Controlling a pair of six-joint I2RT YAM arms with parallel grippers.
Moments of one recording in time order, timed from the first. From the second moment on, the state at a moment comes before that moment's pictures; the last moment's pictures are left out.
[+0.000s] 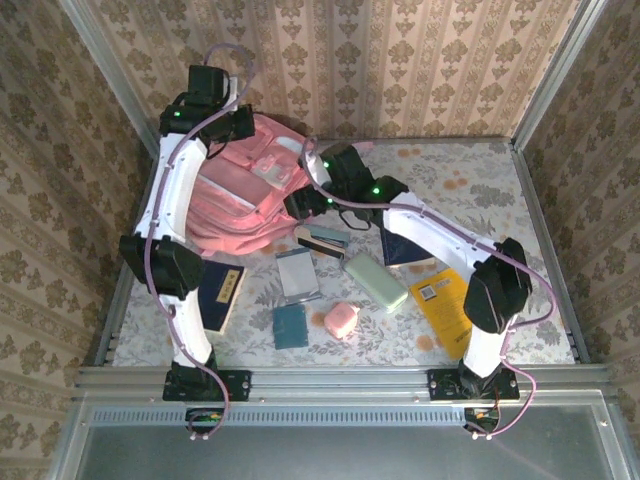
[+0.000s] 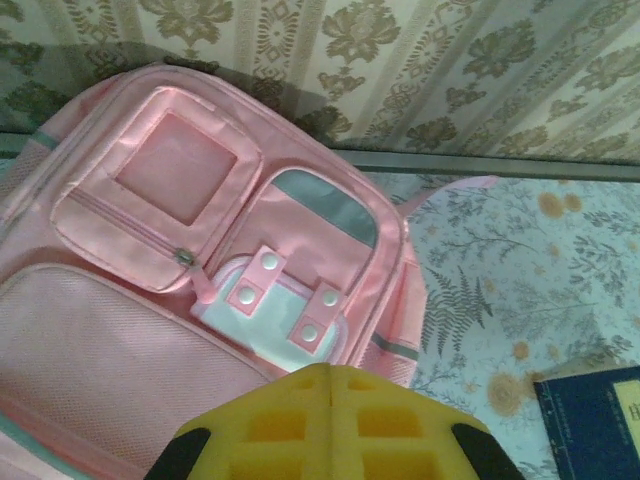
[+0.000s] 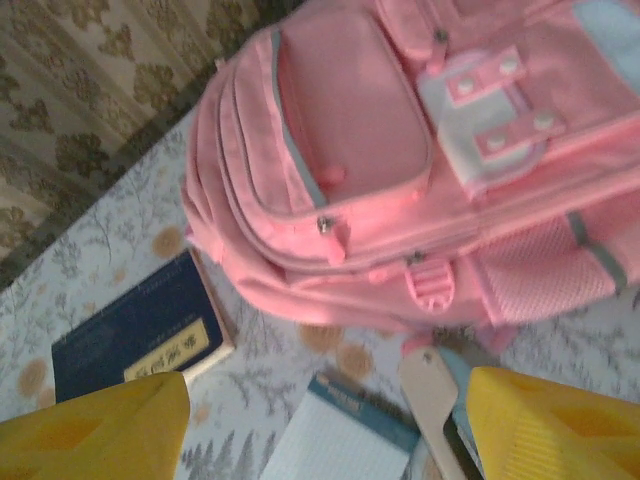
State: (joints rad) left arm -0.23 1.97 2.27 -1.02 0.13 -0.24; right arm 0.67 1.82 1.68 -0.45 -0.20 0.18
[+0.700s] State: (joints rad) left arm 0.11 1.80 1.56 -0.80 0.32 -0.69; right arm 0.60 2.11 2.00 -0.56 -0.45 0.21
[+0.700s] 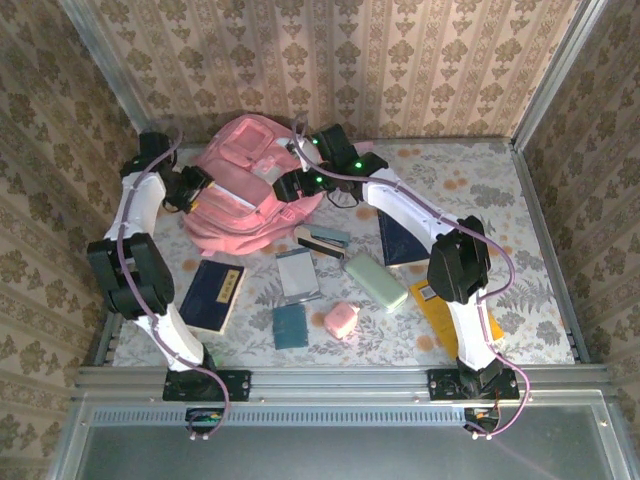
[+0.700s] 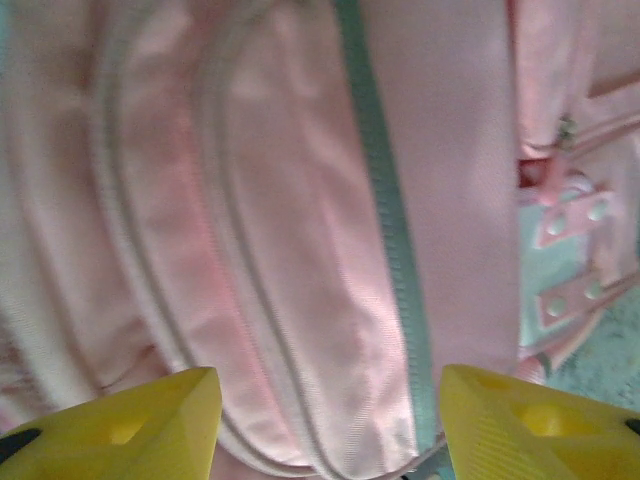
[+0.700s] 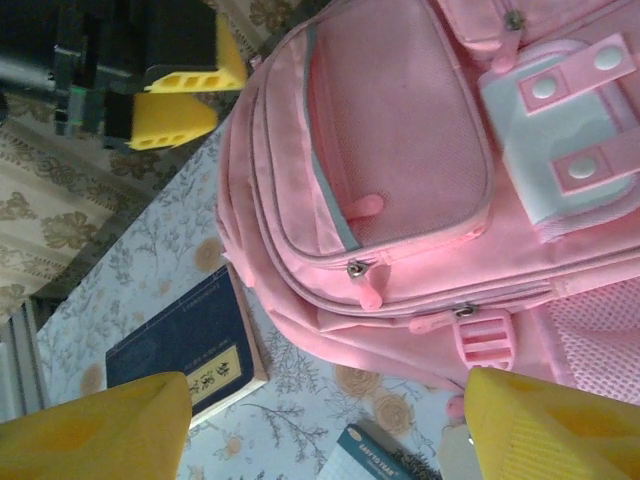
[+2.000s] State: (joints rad) left arm 0.18 1.85 1.33 -0.44 0.48 -0.77; right arm 0.58 2.03 1.79 -0.45 -0.43 0.24
